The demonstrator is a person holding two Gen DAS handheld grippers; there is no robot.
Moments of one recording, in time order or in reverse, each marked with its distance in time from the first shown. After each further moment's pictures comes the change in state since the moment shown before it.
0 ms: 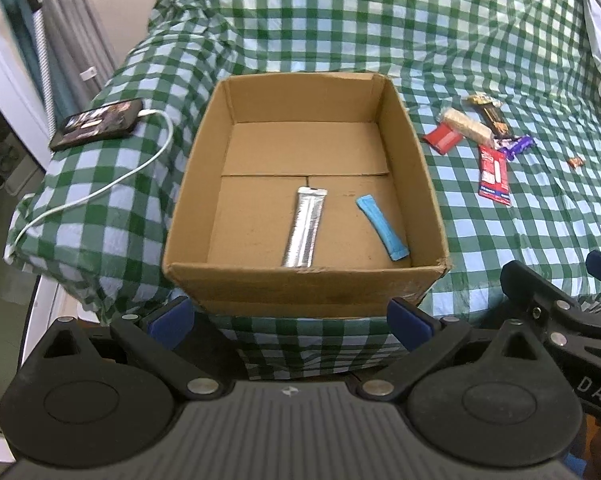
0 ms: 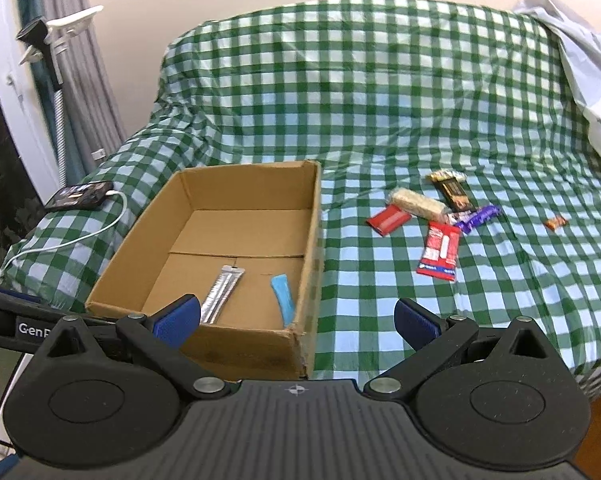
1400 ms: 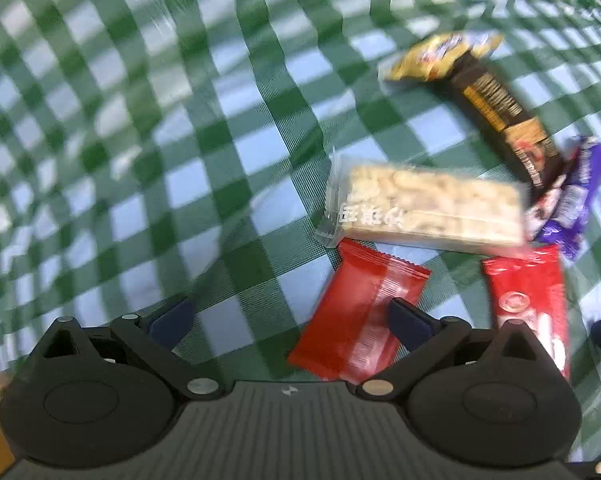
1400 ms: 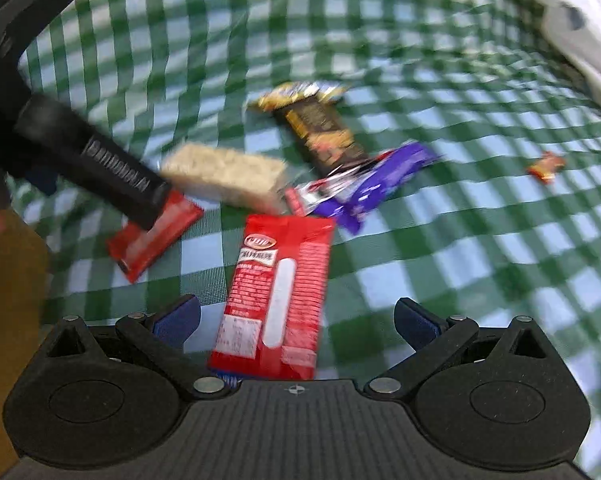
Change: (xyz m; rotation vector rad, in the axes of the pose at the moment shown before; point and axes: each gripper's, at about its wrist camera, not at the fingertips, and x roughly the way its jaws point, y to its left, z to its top) left arm 0.377 -0.283 0.274 0.454 0.169 -0.112; right arm 0.346 -0.213 0.047 0.156 0.196 -0.300
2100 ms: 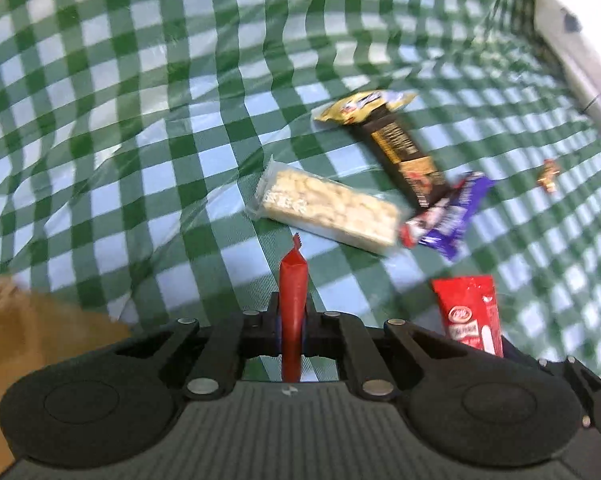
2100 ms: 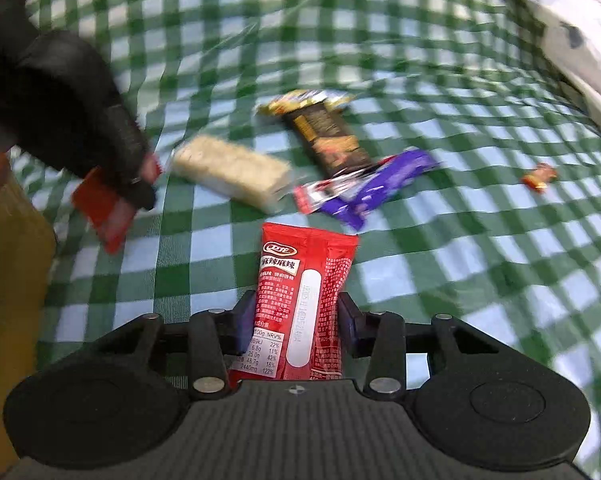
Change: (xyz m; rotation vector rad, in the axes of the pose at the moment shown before) left arm -0.086 0.012 -0.047 -0.108 -0.132 -0.214; right arm -0.062 -0.006 -0.015 0.008 -0.088 -0.013
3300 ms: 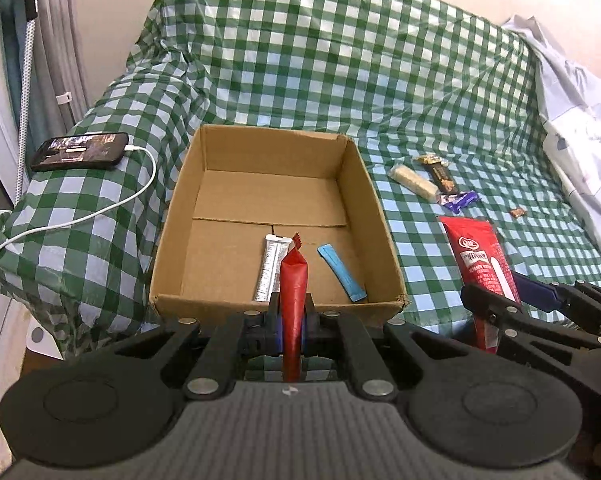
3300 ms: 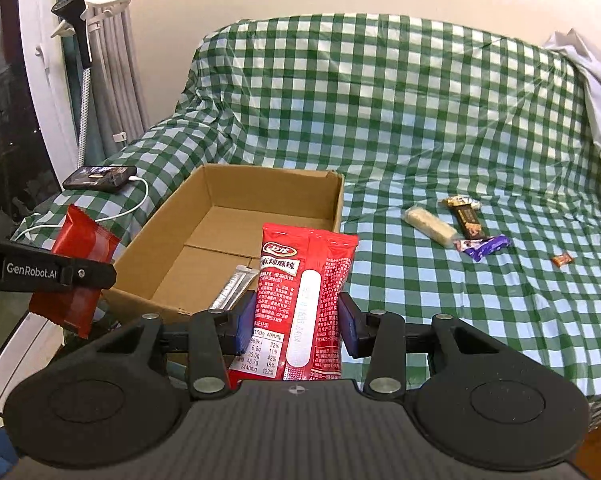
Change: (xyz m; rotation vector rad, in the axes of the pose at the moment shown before) left arm -0.356 0.053 -0.371 -0.336 -0.325 0.173; right arm -0.355 0.123 -0.108 -0.295 -0.165 0.316
